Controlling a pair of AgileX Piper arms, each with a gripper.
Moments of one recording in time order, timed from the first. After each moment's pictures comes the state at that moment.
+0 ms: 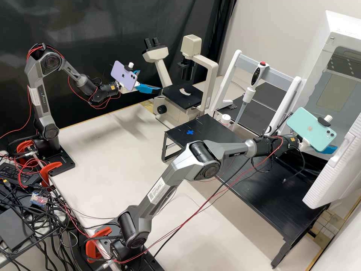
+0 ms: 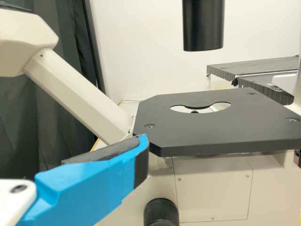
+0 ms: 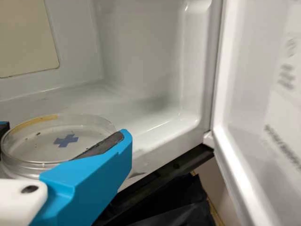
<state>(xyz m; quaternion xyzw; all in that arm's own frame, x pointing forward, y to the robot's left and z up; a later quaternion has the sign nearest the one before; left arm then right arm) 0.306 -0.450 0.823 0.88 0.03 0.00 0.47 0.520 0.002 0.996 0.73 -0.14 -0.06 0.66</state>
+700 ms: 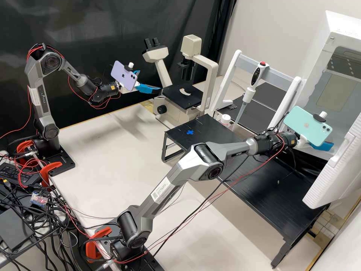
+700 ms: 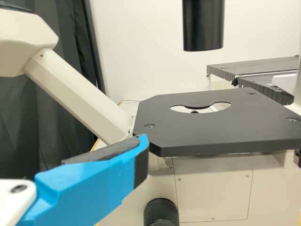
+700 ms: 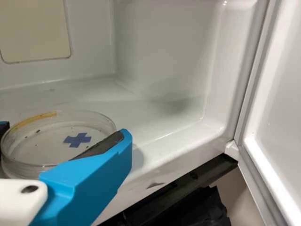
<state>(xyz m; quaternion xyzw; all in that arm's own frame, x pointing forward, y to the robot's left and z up) 0.306 -0.450 0.823 0.88 0.03 0.00 0.47 0.538 0.004 0.983 0.70 -0.12 -0.08 0.70</state>
